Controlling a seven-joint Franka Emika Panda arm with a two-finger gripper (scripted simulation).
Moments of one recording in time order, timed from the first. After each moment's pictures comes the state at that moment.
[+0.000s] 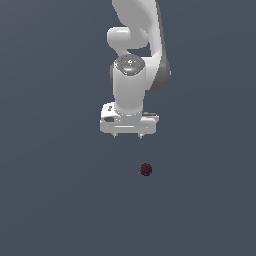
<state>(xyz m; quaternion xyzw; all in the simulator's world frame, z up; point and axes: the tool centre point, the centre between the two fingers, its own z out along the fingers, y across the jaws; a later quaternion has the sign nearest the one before) 0.004 -0.001 0.180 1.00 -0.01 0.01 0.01</state>
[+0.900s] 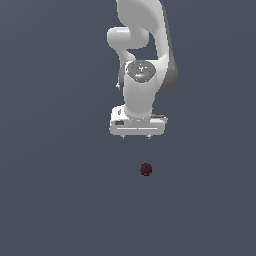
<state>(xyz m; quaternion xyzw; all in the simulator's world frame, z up) 0.000 0.033 0.168 1.00 -0.01 -0.01 0.00</state>
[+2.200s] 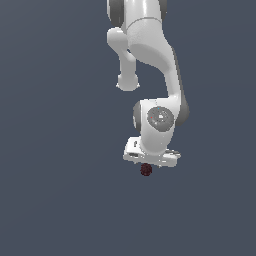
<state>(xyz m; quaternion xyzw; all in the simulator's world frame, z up) 0.079 0.082 0.082 1.00 -0.08 0.00 0.00</state>
